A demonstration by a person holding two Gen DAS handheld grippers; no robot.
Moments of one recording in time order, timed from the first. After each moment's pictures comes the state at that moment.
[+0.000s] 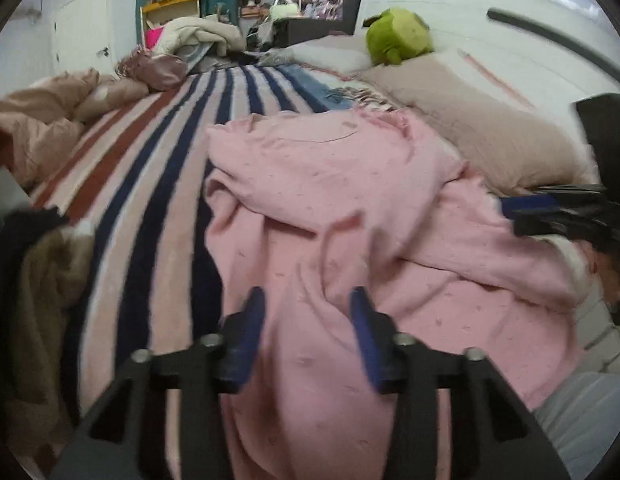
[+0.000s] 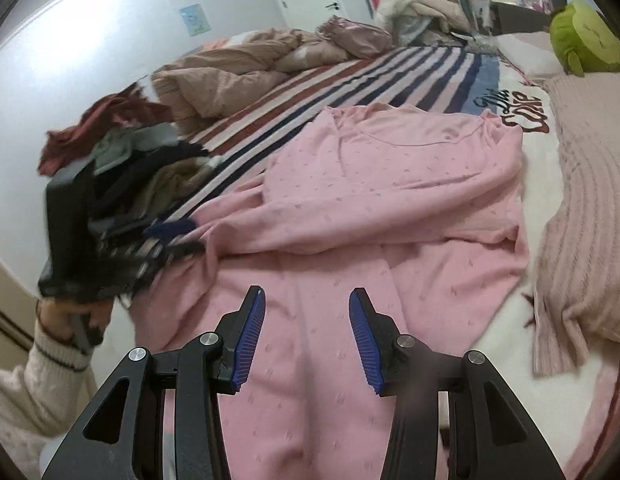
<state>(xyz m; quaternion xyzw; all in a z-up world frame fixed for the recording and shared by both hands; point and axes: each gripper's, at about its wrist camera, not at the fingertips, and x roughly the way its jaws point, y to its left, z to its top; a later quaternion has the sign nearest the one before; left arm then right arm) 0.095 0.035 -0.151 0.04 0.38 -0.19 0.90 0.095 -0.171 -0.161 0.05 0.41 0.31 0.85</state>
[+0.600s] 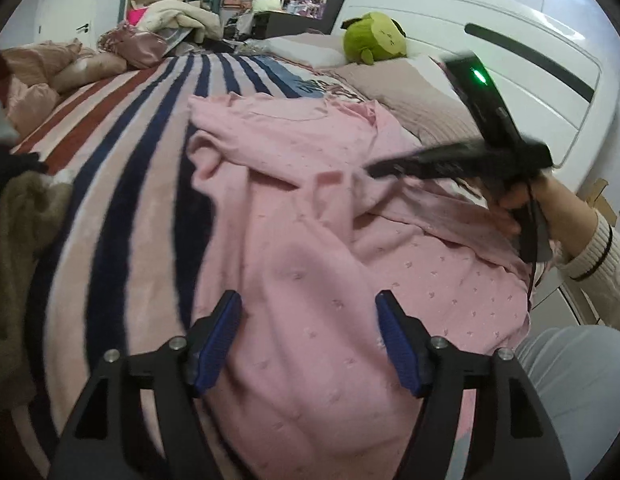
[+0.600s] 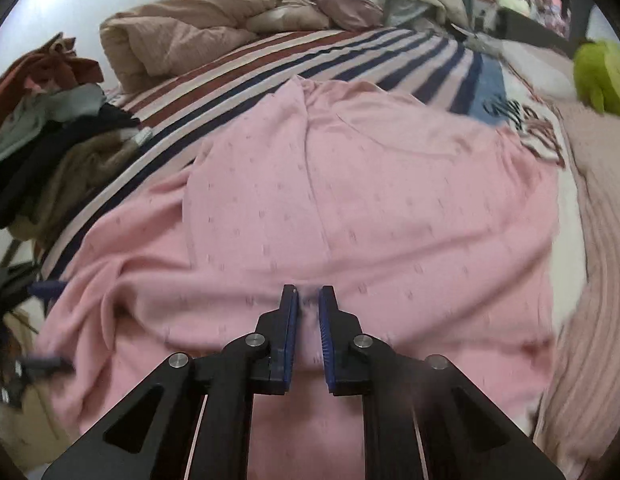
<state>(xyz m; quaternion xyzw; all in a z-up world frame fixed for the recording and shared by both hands) 0.066 0.059 -0.167 0.00 0.40 -0.24 0.89 0.174 -0.116 -0.194 -0.05 0.46 0.24 0.85</state>
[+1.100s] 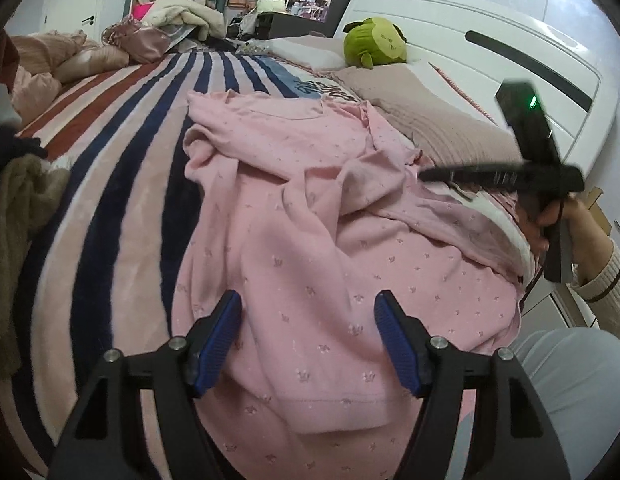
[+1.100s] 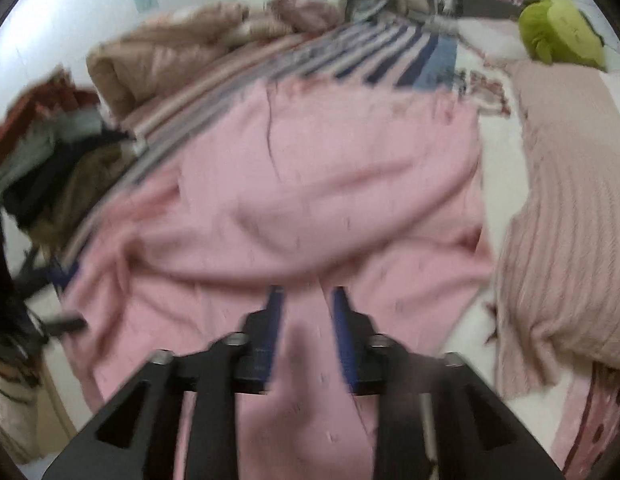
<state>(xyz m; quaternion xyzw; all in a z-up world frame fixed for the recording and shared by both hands) 0.058 0.050 -0.173 -0.02 0.40 -0.25 0.88 0.130 -0.171 -0.172 0.01 0.44 0.21 0.87</state>
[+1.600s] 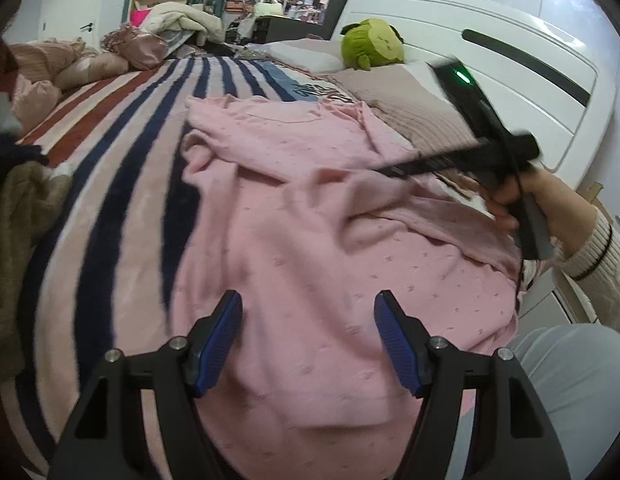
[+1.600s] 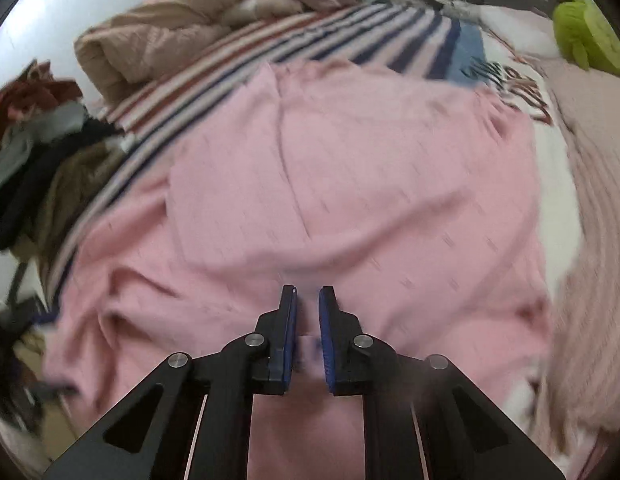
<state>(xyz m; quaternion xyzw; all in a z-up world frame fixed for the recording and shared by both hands) 0.053 0.053 -0.171 -0.01 0.39 -0.24 0.89 0.181 -0.136 -0.198 -0.02 0.50 0.22 0.84</state>
